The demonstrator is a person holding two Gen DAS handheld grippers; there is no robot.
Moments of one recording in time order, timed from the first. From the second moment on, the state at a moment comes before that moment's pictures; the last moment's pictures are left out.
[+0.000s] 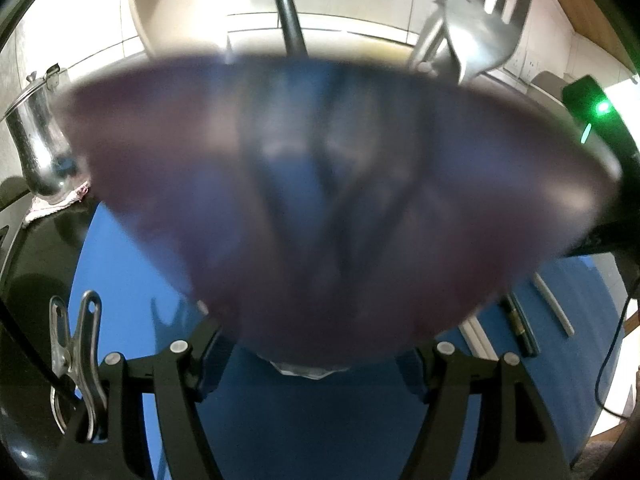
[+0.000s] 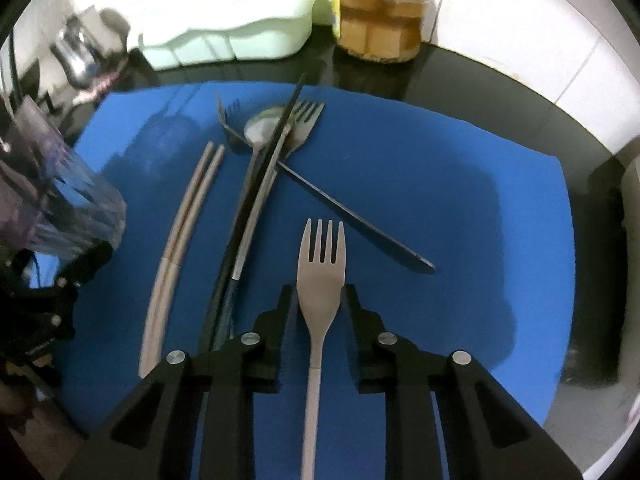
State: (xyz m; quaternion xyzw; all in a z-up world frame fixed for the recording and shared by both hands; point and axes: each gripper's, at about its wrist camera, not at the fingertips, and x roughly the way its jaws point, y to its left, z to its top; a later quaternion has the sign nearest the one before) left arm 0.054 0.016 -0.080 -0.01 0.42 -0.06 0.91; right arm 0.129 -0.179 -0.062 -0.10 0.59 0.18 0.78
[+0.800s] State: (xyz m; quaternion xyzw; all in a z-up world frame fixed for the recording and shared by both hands) left arm 0.053 0.017 -0.080 -0.01 0.42 -0.06 0.91; right arm 0.128 -0.173 -0.069 -0.13 0.54 0.19 0.81
